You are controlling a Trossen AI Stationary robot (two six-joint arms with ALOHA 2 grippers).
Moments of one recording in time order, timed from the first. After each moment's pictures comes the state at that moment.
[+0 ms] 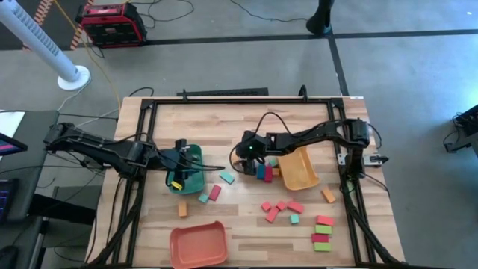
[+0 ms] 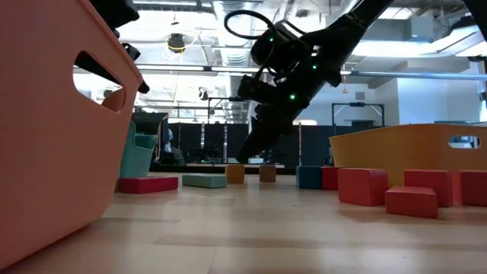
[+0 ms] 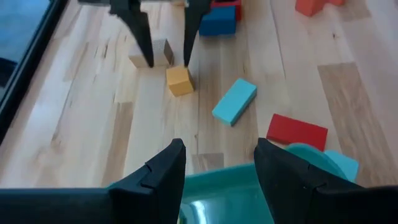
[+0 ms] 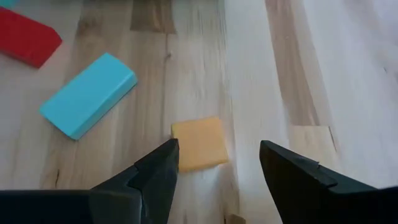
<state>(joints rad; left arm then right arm) -0.18 0.92 0.63 -0.39 -0.32 0.02 -0.12 1.90 1.11 0.00 0.02 -0.17</state>
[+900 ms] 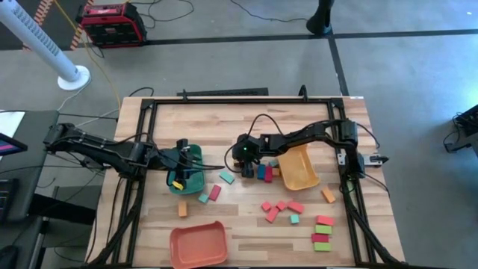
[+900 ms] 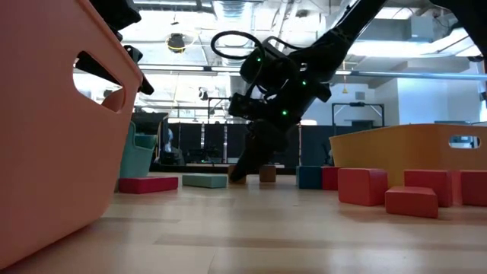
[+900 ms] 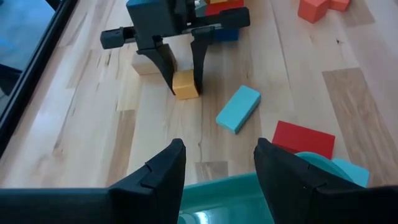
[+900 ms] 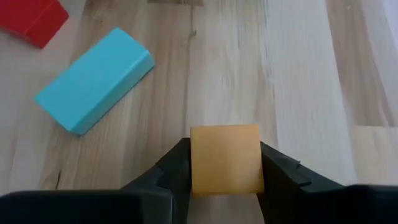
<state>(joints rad) -0.17 0.92 0.60 -0.33 -0.32 0.04 -0.13 2.02 1.17 -0.02 -0.08 -0.16</state>
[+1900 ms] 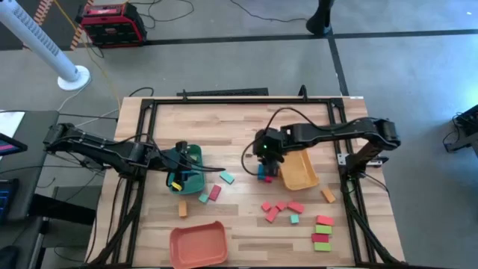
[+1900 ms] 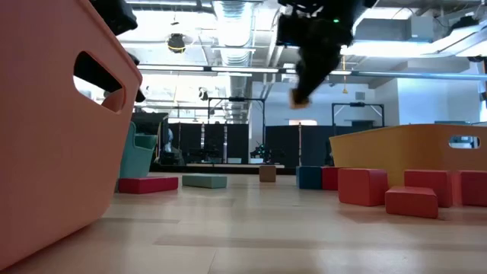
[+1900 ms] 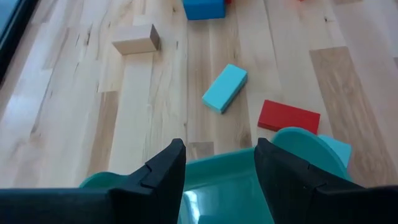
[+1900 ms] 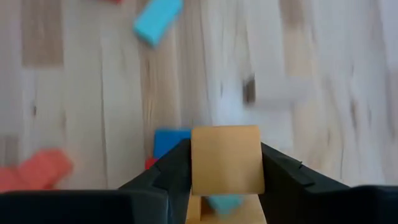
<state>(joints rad) -0.17 0.92 0.60 -0.40 -0.27 0.01 -0.03 1.60 1.27 -0.78 0.07 0.02</state>
